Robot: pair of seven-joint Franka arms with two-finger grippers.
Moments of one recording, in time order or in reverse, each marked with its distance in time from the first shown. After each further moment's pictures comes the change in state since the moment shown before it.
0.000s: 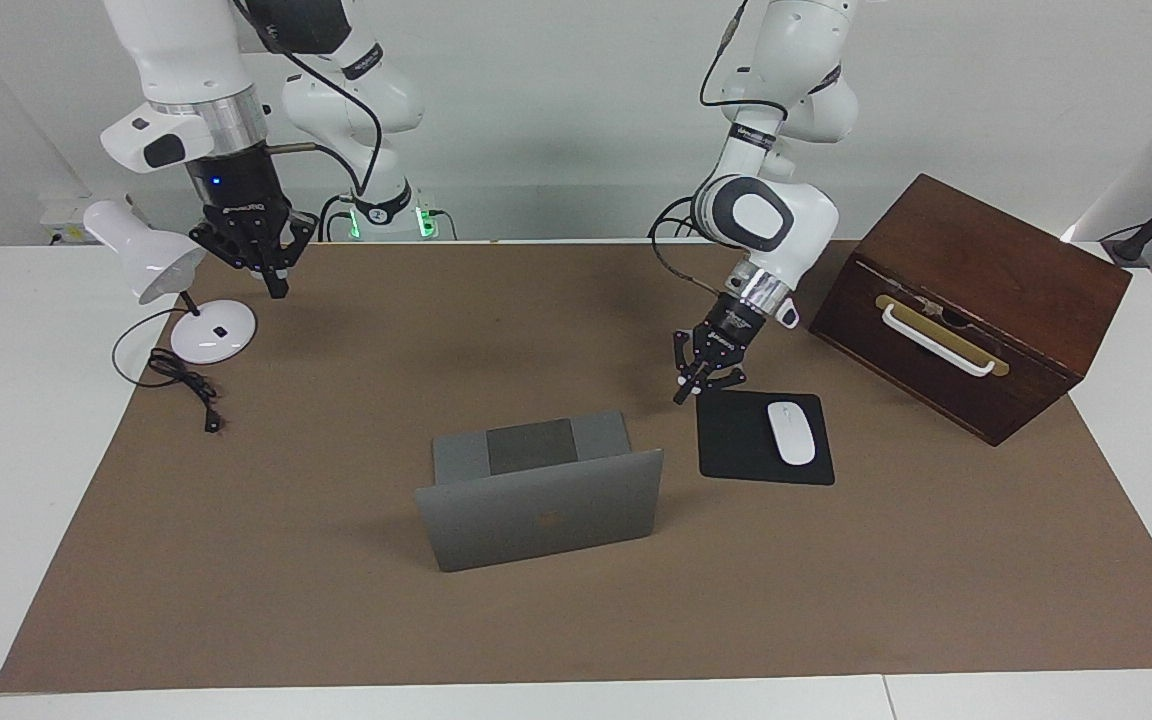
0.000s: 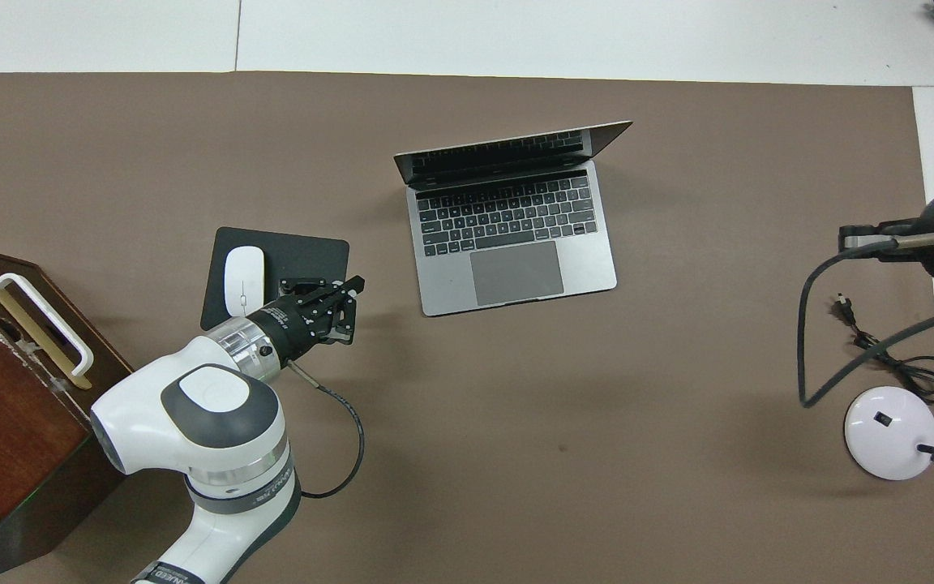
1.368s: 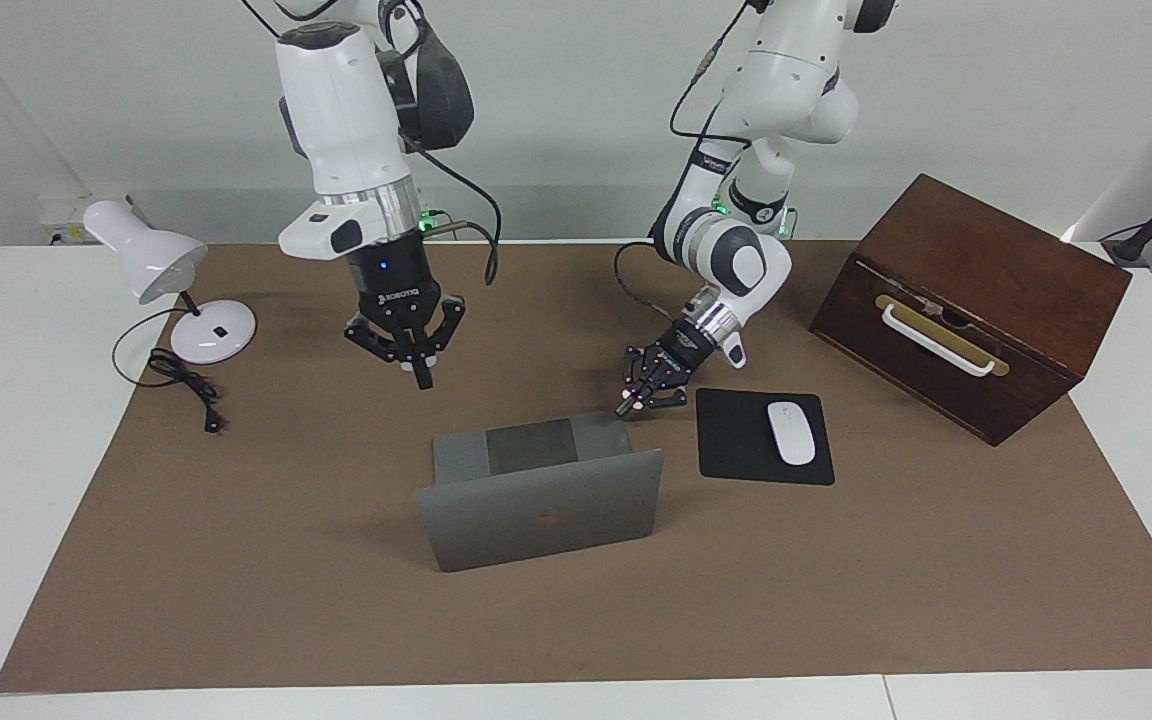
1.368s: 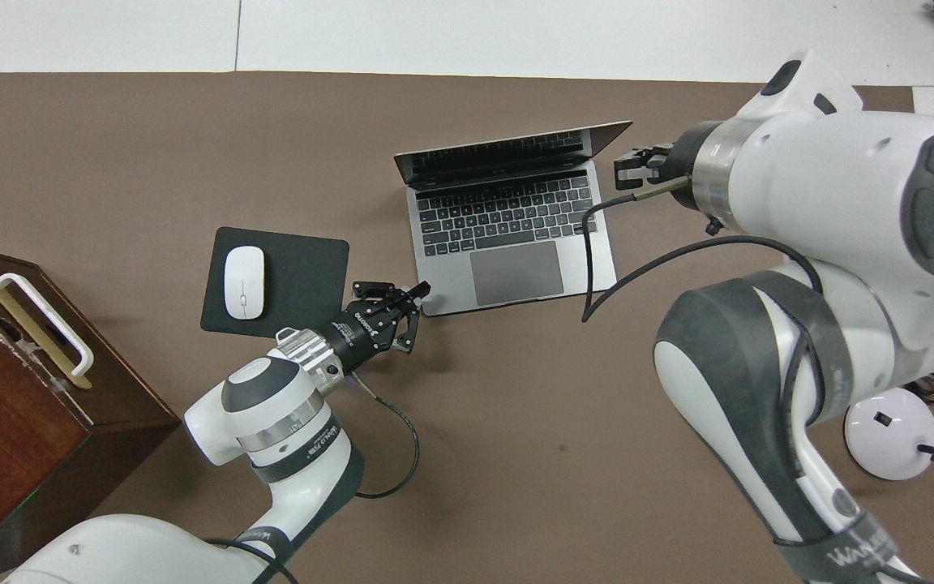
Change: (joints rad) left arm -0.016 0.164 0.009 0.039 -0.527 -0.327 0.744; right arm 0.212 0.219 0.002 0.026 -0.014 0.420 0.067
